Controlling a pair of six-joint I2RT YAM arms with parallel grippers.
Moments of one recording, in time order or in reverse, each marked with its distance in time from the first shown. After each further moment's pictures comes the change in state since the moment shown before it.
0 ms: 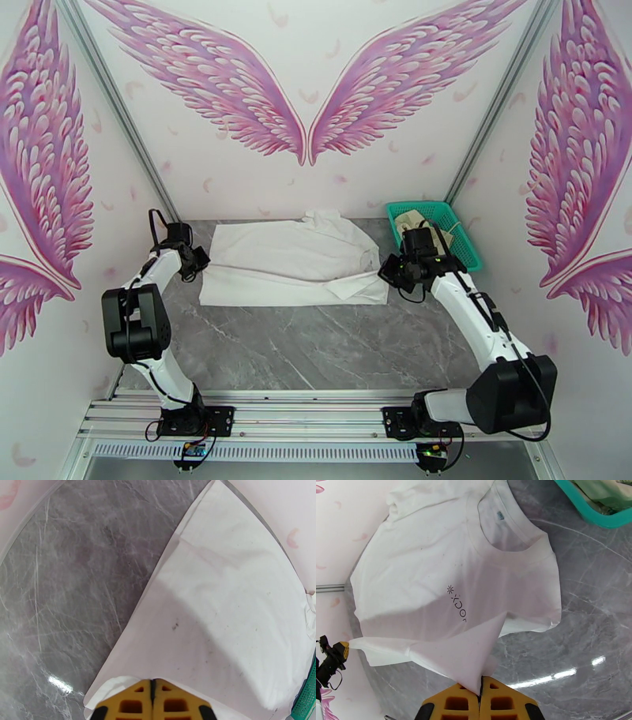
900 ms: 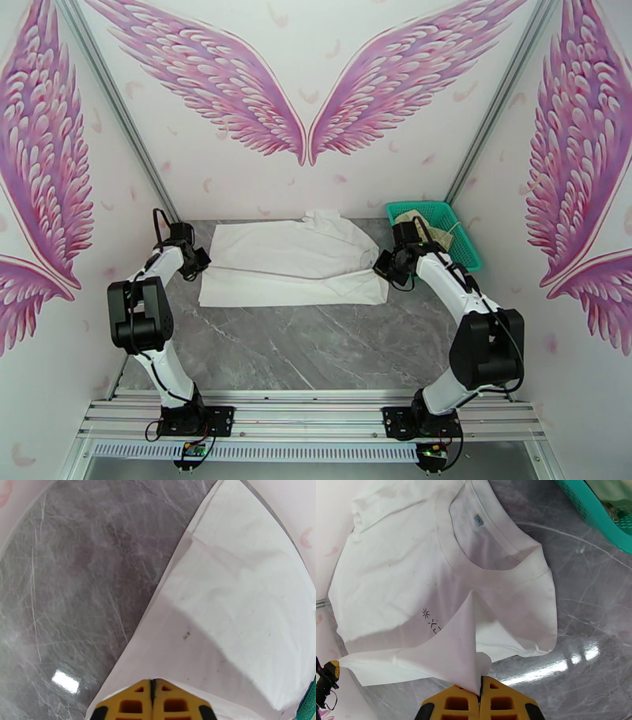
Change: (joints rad) left arm 0.003 0.095 0.063 -0.021 -0.019 0.014; right arm -0.018 0.261 0.131 0.020 0.045 0.003
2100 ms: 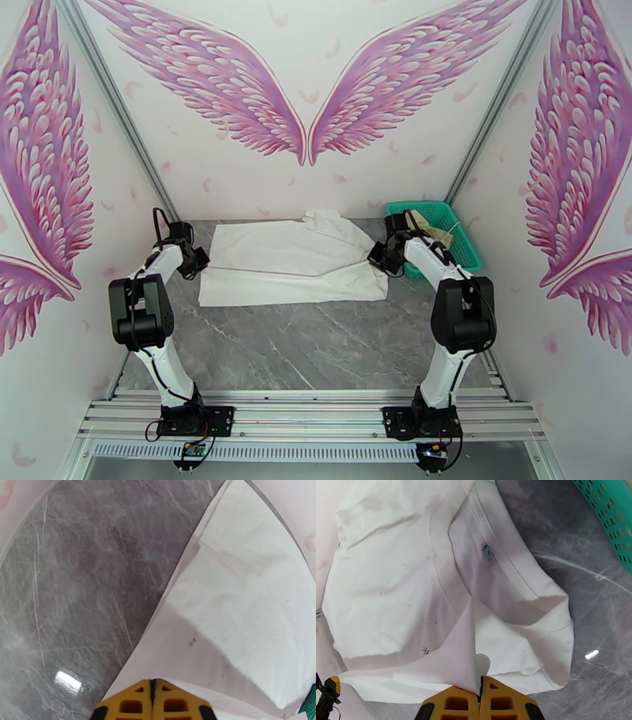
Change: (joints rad) left arm 0.013 0.019 0.026 -0.017 -0.007 0.011; right arm -0.015 0.288 0.221 0.016 -0.017 -0.027
